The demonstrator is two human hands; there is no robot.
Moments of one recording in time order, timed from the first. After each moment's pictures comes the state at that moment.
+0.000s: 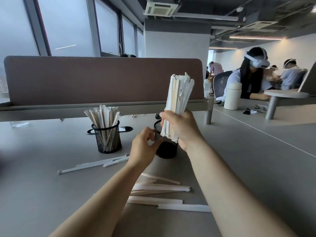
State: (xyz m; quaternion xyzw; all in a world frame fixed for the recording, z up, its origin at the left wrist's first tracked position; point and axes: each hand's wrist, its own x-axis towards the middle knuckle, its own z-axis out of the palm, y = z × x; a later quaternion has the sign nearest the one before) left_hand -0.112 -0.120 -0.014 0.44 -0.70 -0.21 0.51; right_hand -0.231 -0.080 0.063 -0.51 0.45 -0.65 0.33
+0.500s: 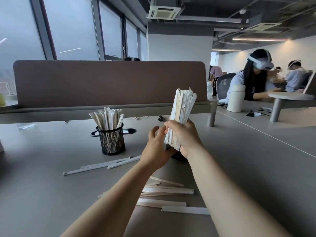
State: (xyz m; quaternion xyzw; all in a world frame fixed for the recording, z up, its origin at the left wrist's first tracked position) left_hand -0.130 -0.115 -0.005 0.43 -0.79 -0.18 0.40; right_hand -0.230 -0.095 0.039 -0.46 0.45 -0.66 0.38
